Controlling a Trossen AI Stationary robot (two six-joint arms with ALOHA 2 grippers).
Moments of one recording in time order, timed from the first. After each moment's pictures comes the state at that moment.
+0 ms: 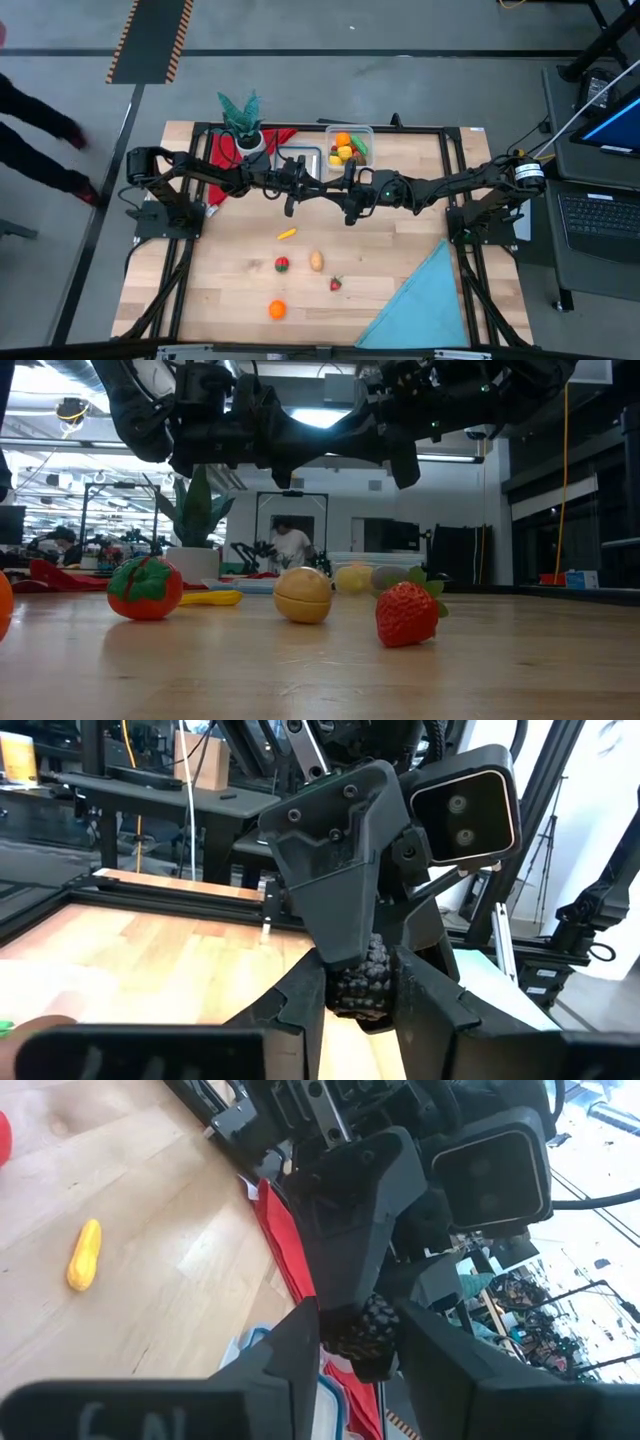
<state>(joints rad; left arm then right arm) 0.27 1.61 0.60 1.04 0.40 -0.21 -0.03 1.55 0.77 0.60 0.13 -0.92</state>
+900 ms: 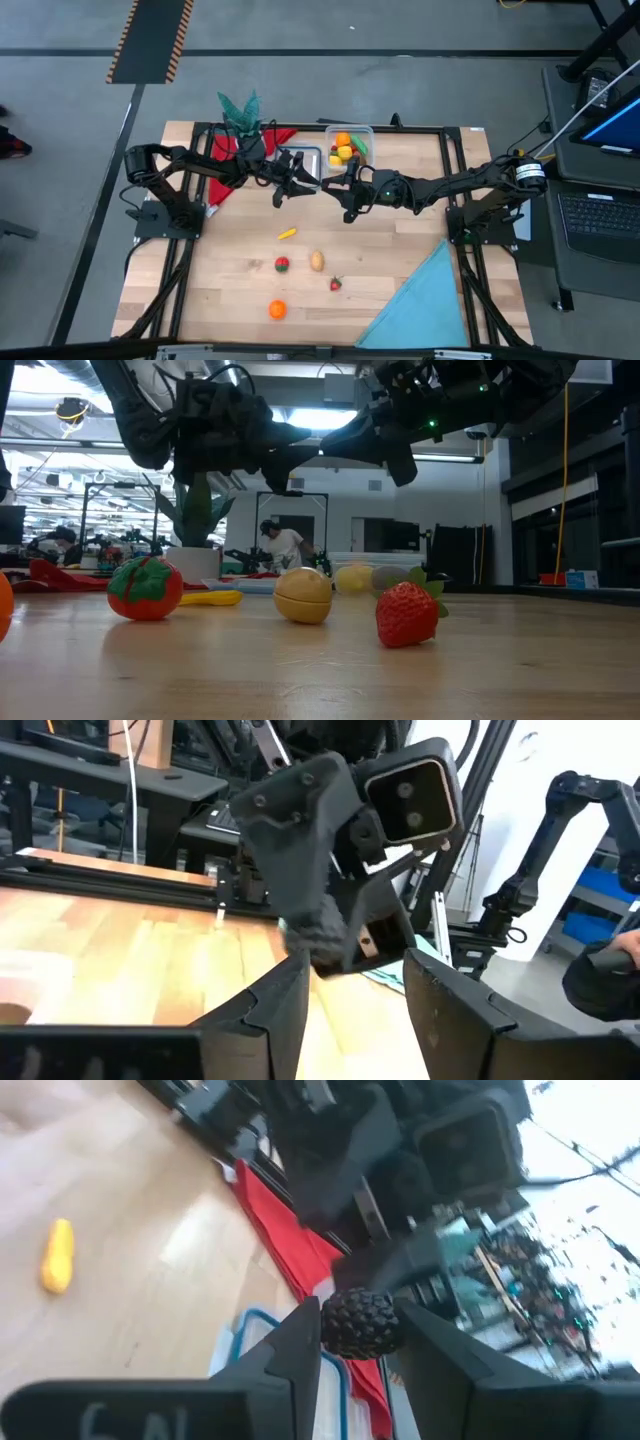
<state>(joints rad) 0.41 1.60 0.59 1.05 0.71 -0.28 -0.03 1.54 0.77 0.59 0.22 -0.82</state>
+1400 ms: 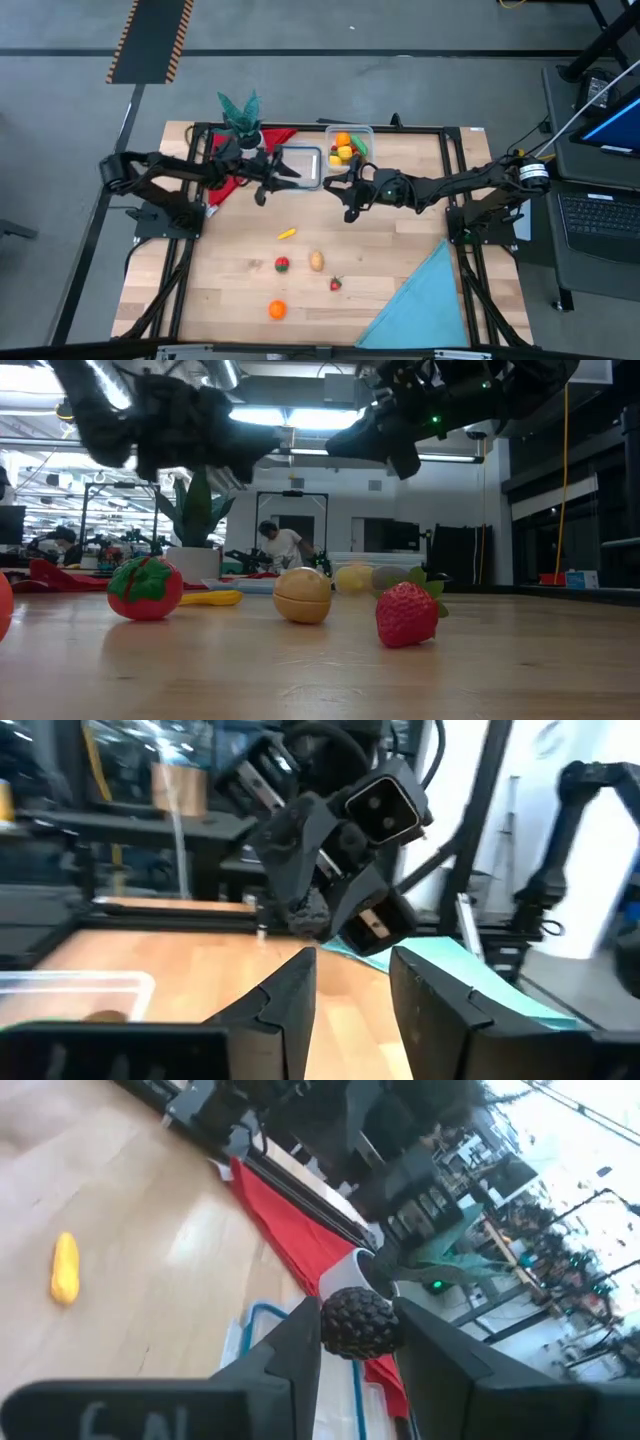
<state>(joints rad) 0.50 1.41 0.40 1.11 0.70 -0.17 -0.03 1.52 0.77 0.54 0.24 -0.71</state>
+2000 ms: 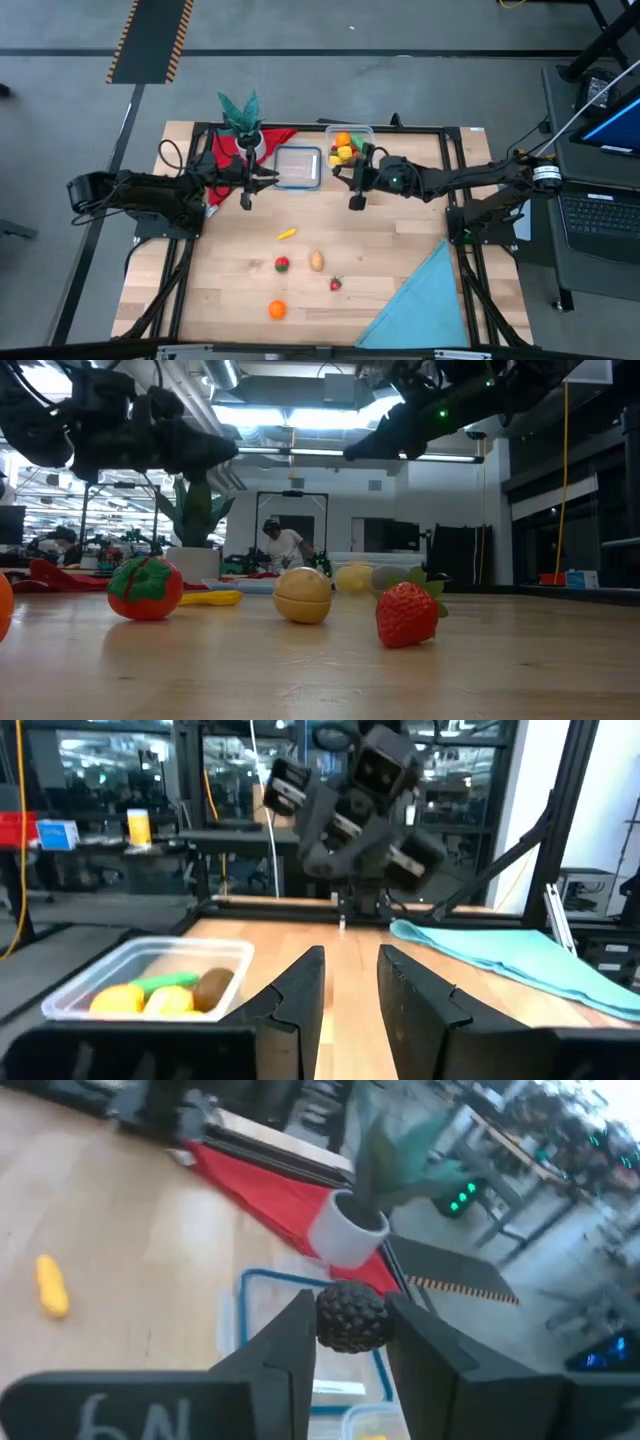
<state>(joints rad) 0.51 1.07 0.13 1.03 0.46 -0.07 -0.12 1.41 0.77 0.36 0.23 -0.41</state>
